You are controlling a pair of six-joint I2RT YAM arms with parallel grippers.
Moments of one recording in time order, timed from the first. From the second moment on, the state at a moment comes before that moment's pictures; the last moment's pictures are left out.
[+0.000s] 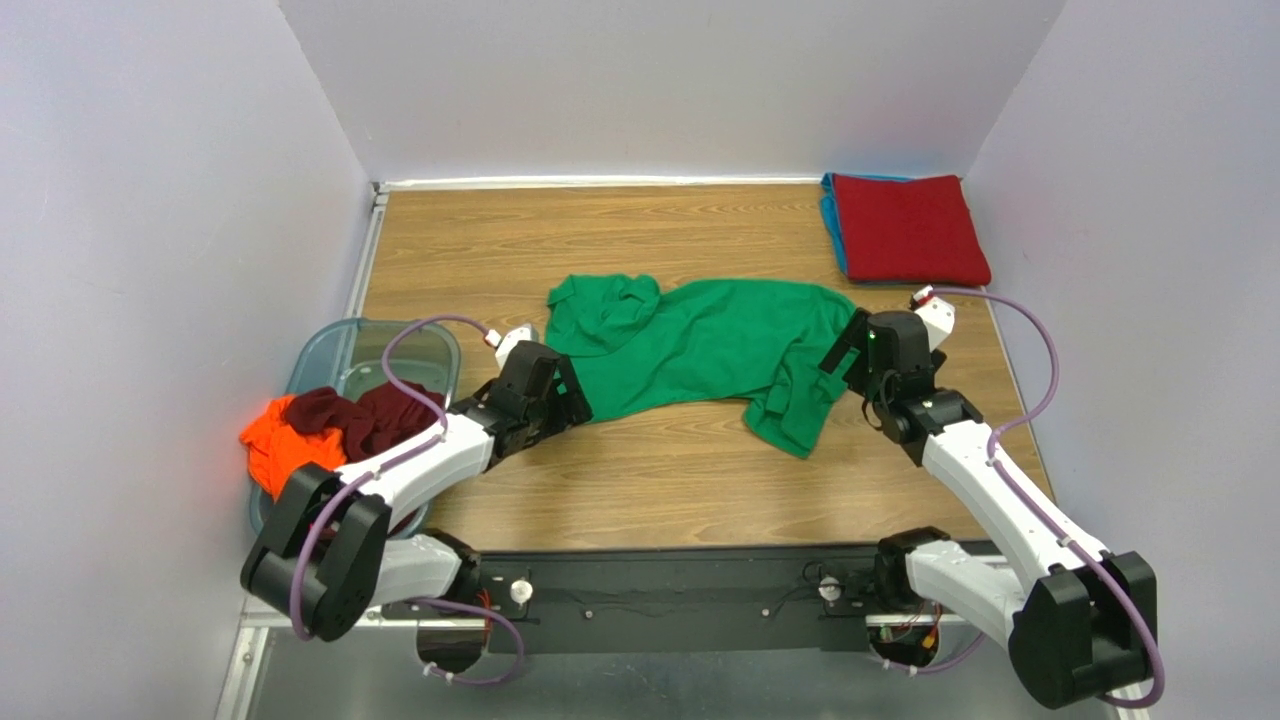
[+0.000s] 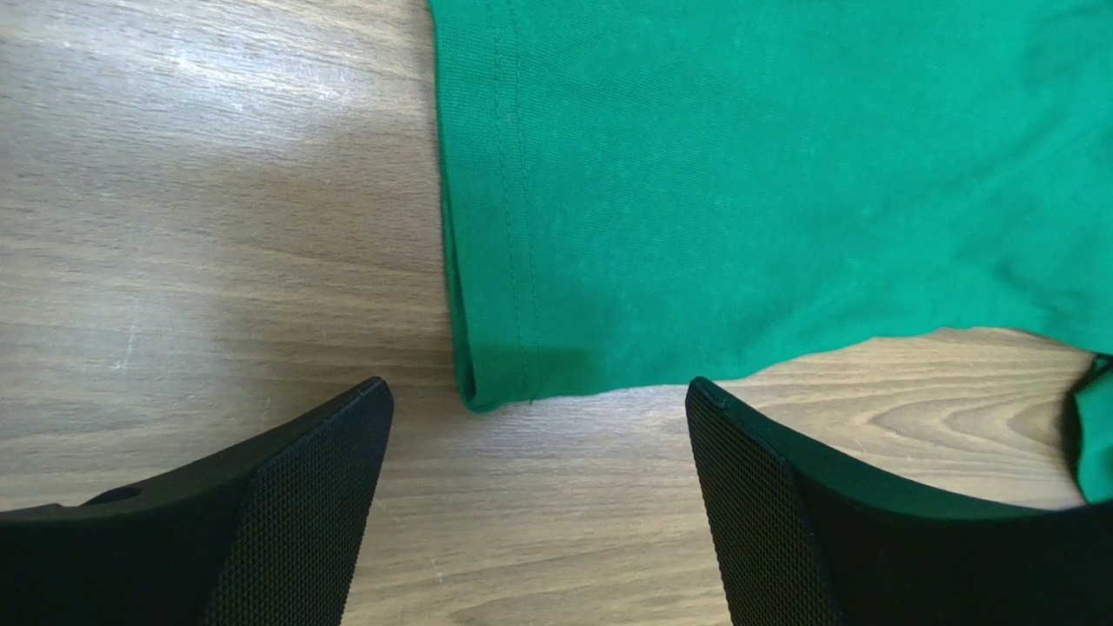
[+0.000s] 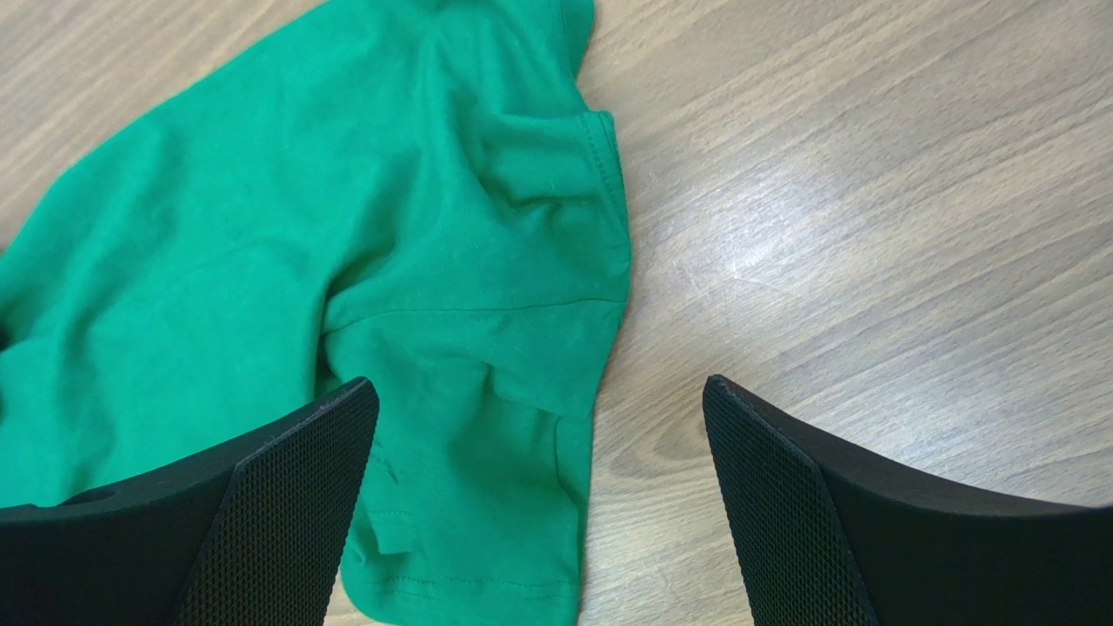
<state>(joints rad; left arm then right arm) -0.50 1.23 0.52 -0.16 -0.15 -0.78 0.24 1.00 0.62 -0.29 0.40 0.61</state>
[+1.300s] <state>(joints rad) -0.50 1.28 0.56 -0.10 -0.16 -0.76 0.25 1.03 0.50 -0.33 -0.02 0.59</state>
